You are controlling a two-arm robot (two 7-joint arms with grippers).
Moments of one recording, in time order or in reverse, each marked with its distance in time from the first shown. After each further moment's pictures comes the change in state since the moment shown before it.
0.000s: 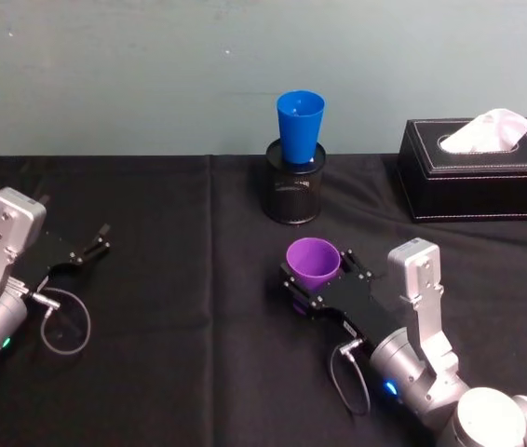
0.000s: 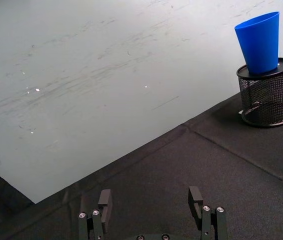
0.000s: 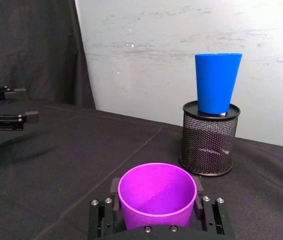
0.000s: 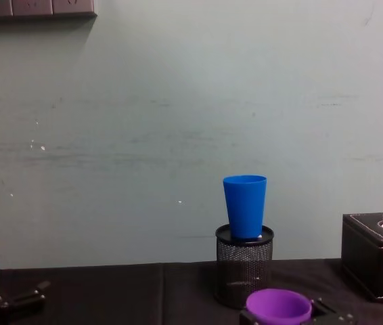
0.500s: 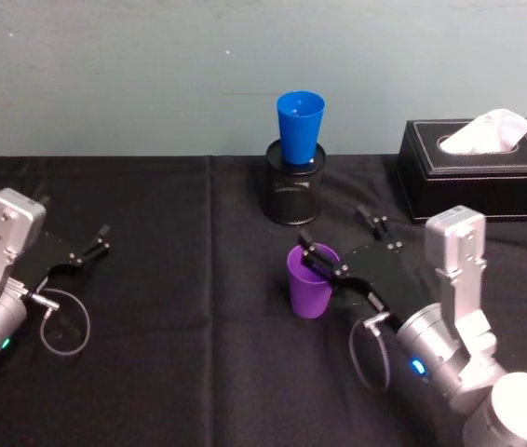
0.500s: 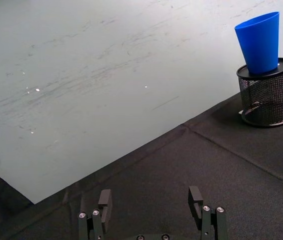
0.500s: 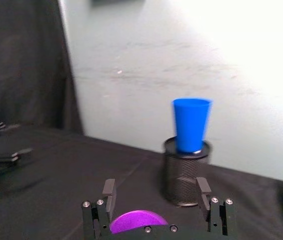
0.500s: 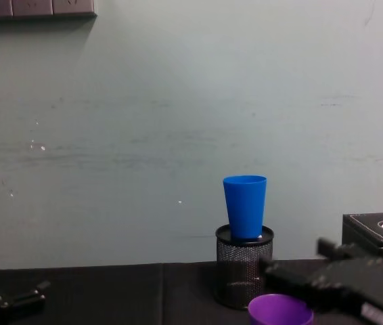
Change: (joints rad) left arm 0.000 0.000 0.000 0.000 0.000 0.000 0.000; right arm -0.077 0.031 0.052 -0.237 -0.001 0.100 -0.049
